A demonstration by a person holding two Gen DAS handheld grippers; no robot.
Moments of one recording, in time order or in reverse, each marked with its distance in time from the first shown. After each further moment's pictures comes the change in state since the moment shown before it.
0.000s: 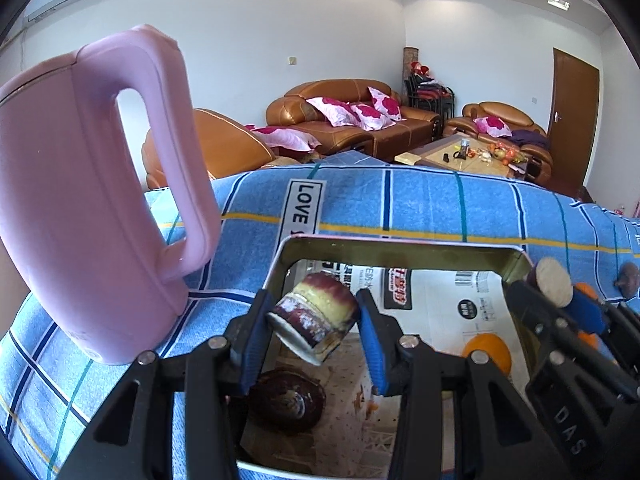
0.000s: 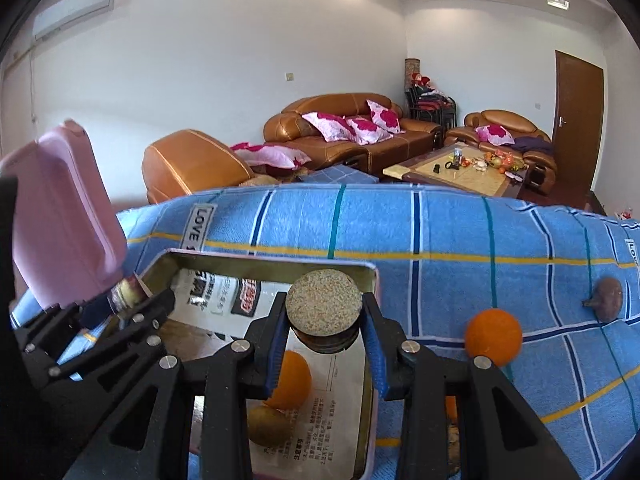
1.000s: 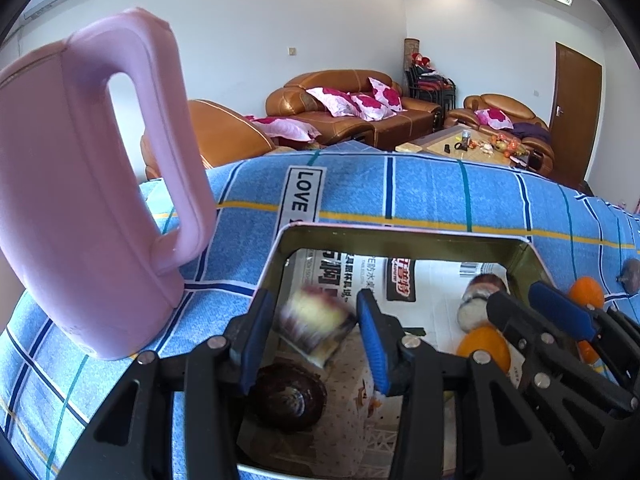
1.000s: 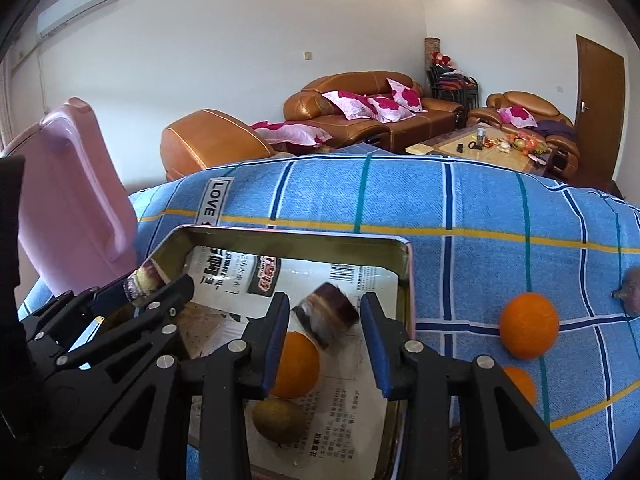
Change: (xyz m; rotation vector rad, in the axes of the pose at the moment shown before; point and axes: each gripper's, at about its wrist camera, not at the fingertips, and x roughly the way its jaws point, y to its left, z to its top) left arm 0.013 0.003 0.003 -0.001 0.027 -0.002; right arm 0.009 0.004 -0.004 -0.011 0.048 0.087
